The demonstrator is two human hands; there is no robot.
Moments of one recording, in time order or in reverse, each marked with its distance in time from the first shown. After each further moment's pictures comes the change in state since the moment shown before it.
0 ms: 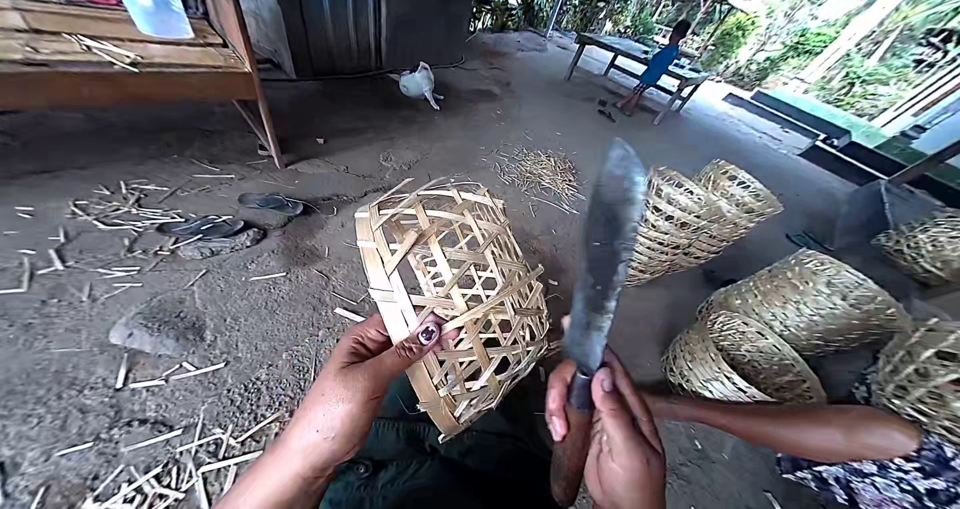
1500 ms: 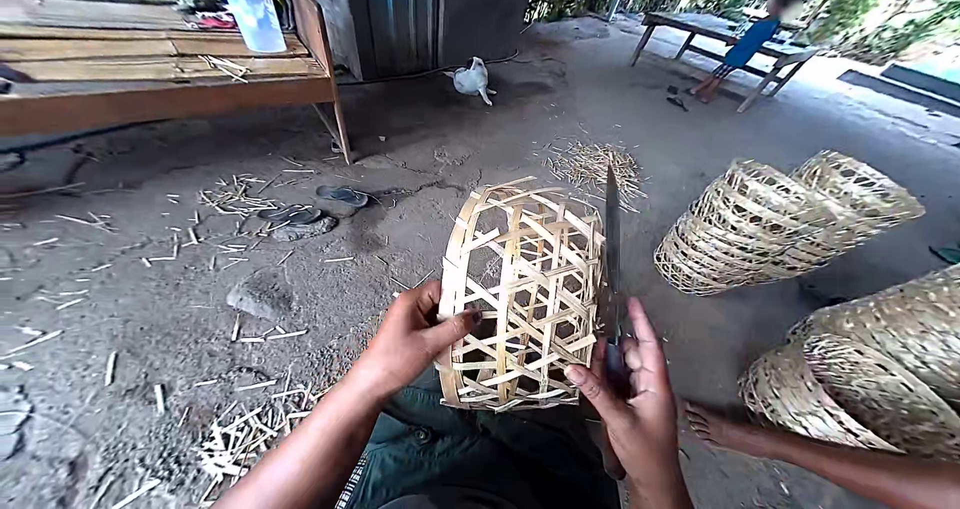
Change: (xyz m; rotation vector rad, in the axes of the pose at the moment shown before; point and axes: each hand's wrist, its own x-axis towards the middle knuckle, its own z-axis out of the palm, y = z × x) left_hand 0.002 0.005 -0.041 0.386 0.012 -0.028; right_hand 0.008 0.046 0.003 -0.422 0.076 -0.079
